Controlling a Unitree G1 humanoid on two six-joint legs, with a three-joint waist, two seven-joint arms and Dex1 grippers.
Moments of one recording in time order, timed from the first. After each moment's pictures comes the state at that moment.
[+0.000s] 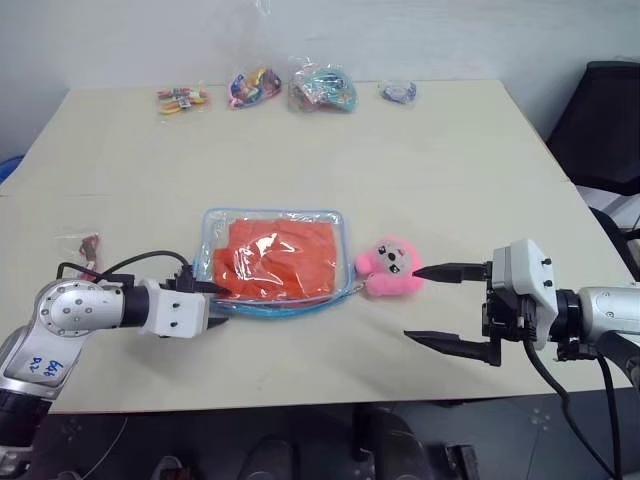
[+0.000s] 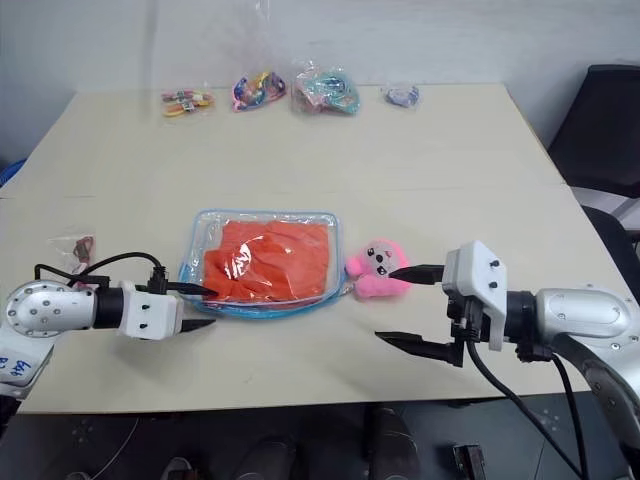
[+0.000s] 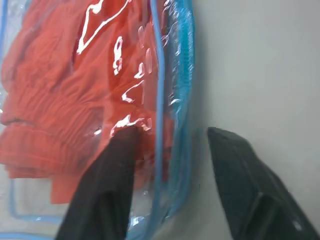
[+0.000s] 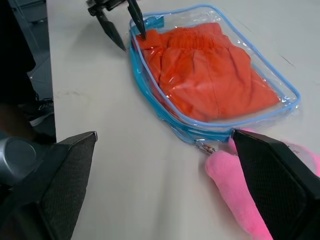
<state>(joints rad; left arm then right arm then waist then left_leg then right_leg) -0.13 1.01 0.03 -0.14 -0.10 -0.19 -1.03 -0.10 -0.95 -0.24 -0.65 0.75 0.63 0.97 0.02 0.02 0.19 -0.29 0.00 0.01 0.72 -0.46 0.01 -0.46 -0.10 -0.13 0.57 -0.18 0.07</state>
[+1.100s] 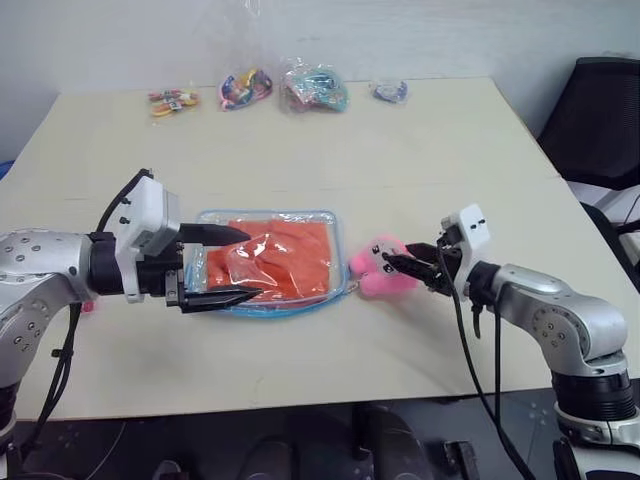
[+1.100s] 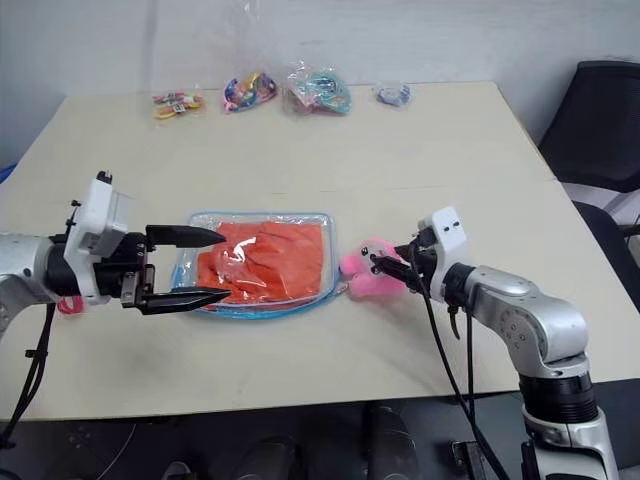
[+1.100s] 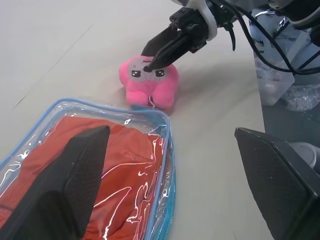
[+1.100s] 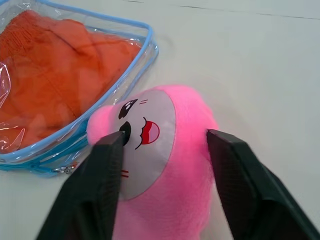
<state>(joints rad) -0.33 1.04 0.24 -0.46 -0.83 0.71 -0.97 -0.38 -0.58 -0.09 -0.31 0.67 0.94 0.47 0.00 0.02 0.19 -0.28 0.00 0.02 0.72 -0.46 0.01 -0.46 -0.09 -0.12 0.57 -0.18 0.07</state>
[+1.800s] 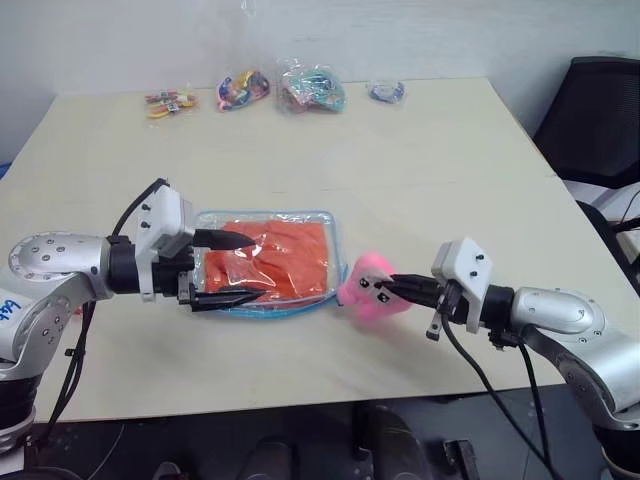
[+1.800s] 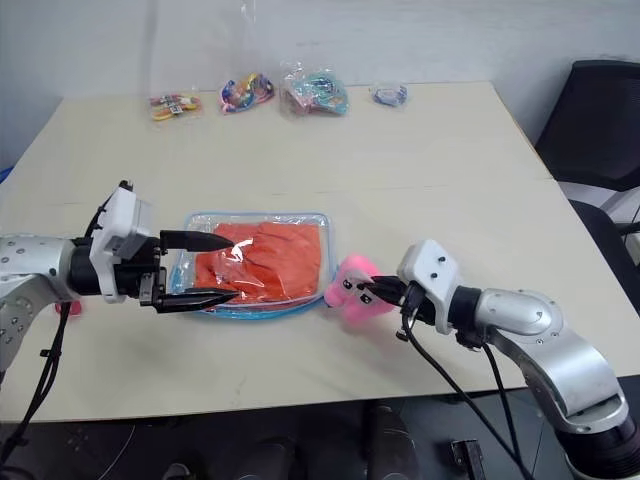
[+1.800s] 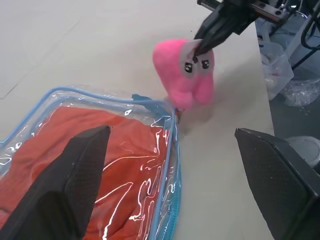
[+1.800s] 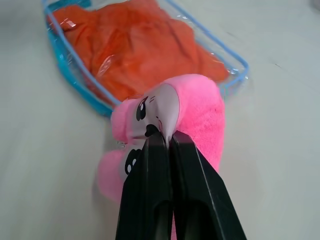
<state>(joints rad) -0.38 0.99 0.16 -0.38 -0.73 0.68 -1.00 -0.21 -0.80 0.03 -0.61 0.49 0.64 0.75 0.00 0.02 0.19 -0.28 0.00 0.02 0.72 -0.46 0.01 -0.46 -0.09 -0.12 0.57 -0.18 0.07</state>
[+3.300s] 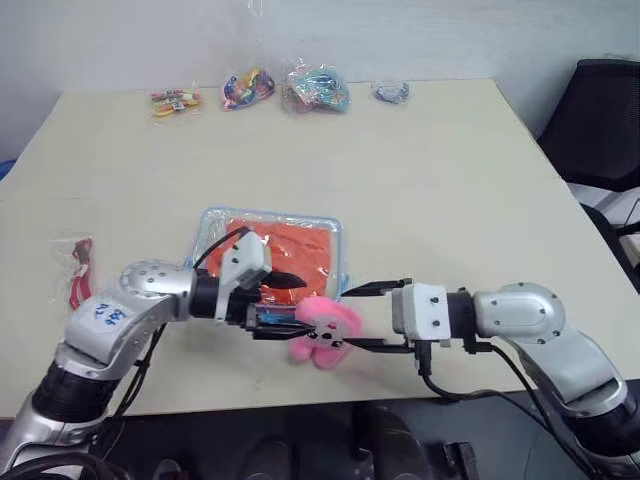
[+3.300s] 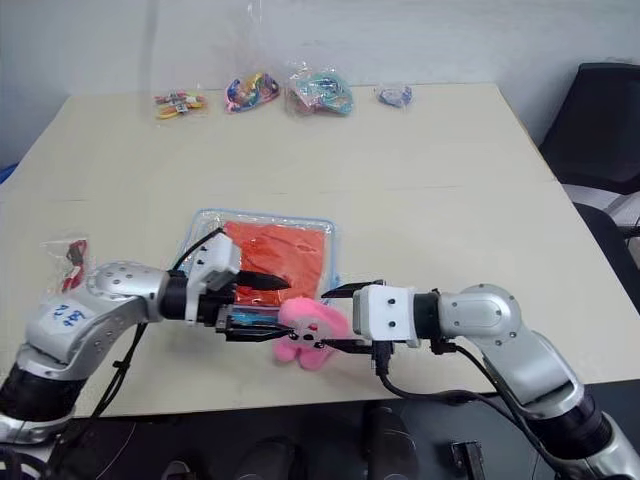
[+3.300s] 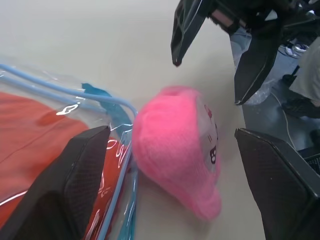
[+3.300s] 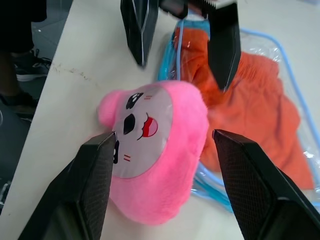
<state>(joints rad) -0.43 0.76 -0.14 -0.38 -0.60 0.77 -0.94 -0.32 -0.77 0.22 -0.59 0.26 0.30 1.01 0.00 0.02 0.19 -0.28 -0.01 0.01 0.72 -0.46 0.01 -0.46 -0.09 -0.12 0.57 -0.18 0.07</state>
